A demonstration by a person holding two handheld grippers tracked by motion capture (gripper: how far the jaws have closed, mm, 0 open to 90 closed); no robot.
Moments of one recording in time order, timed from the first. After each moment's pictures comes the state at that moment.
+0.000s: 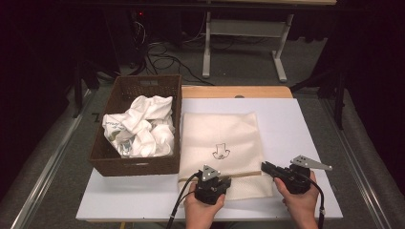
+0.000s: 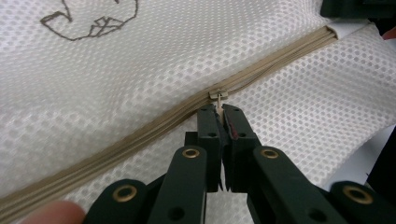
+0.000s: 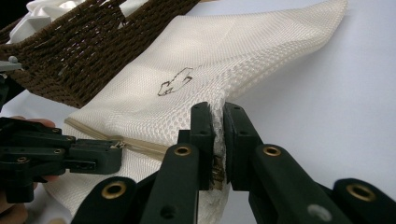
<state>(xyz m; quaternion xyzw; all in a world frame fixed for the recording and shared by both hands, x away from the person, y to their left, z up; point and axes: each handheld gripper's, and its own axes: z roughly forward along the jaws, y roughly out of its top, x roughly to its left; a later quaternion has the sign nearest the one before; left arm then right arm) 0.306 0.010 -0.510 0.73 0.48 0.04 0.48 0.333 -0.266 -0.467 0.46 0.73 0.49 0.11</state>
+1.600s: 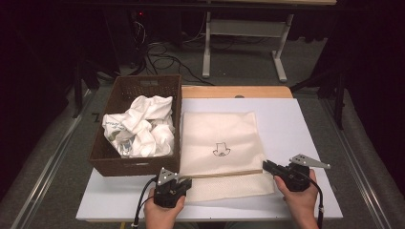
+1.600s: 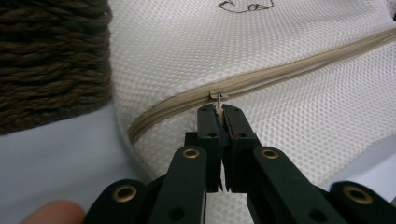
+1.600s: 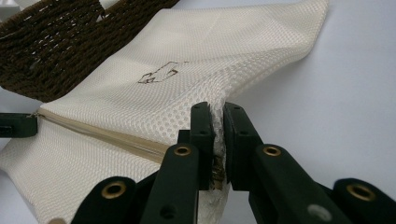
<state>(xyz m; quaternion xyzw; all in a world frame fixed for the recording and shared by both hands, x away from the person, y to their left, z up) 0.285 0.116 -0.510 0.71 0.54 0.09 0.45 0.341 -0.269 -0.474 0.47 0.73 0.48 0.13</state>
